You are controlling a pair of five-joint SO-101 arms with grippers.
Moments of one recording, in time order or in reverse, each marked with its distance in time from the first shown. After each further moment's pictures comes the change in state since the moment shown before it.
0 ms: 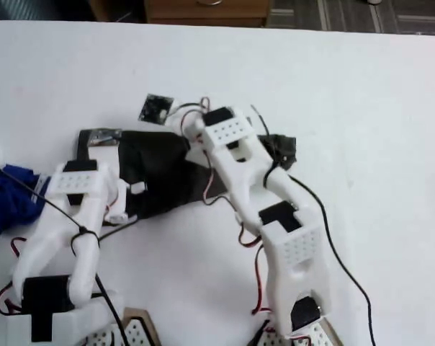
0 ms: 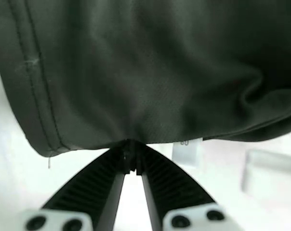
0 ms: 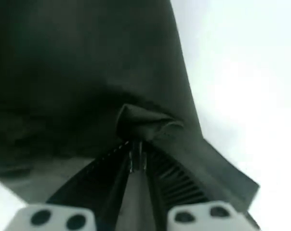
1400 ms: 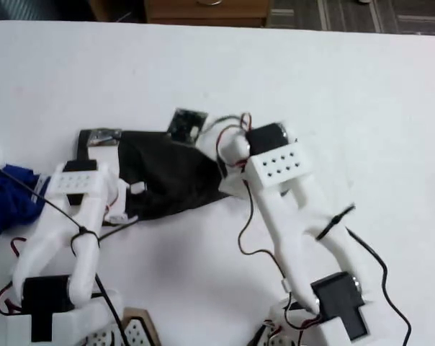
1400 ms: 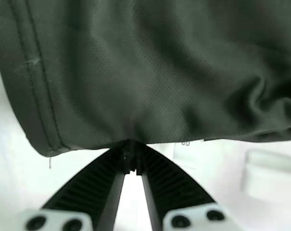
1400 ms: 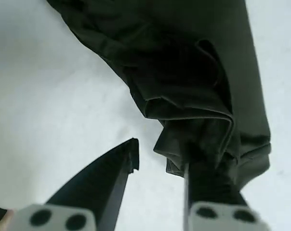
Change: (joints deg) left arm 0.0 0.0 0.0 0.0 0.0; right arm 2.0 -41.1 30.4 16.5 0.2
